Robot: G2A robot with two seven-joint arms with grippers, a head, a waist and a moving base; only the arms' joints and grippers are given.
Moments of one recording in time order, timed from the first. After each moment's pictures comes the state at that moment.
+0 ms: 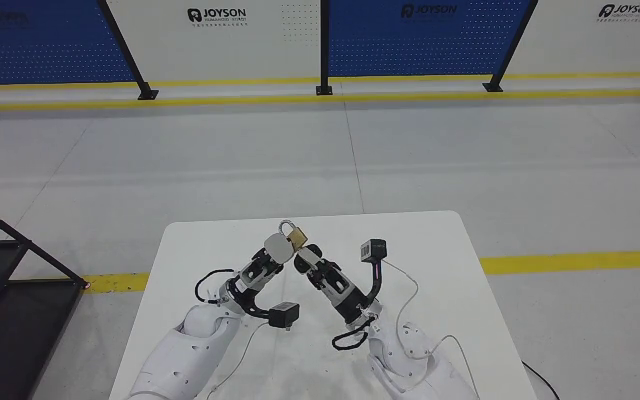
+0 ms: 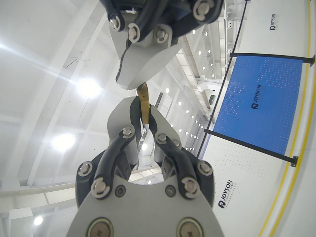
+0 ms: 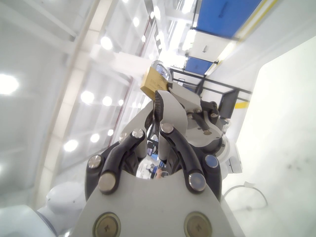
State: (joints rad) left arm 1.39 -1.15 -1.08 -1.32 2.44 0.93 0.72; right arm -1.56 -1.38 0.96 -1.71 0.13 -0.36 0.21
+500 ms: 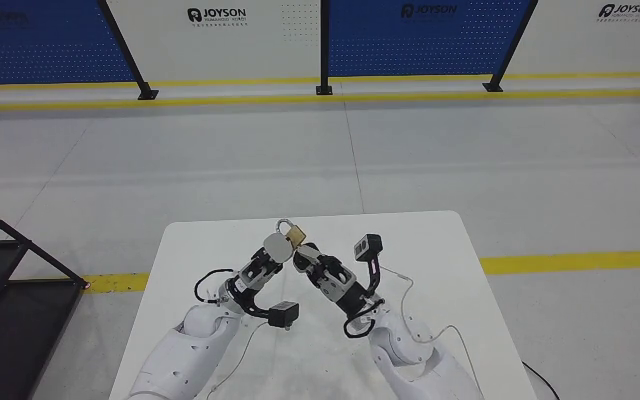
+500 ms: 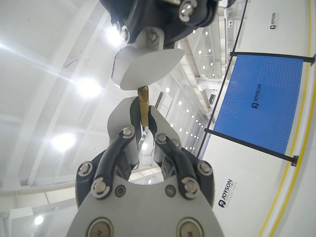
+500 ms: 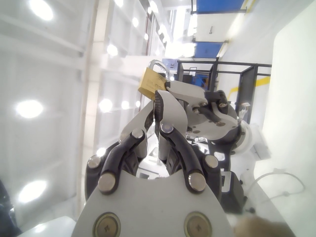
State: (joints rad) left arm 1.39 -1.15 -1.08 -1.32 2.44 0.93 0.72; right arm -1.54 -1.38 0.99 -1.73 0.42 -0.22 0.35
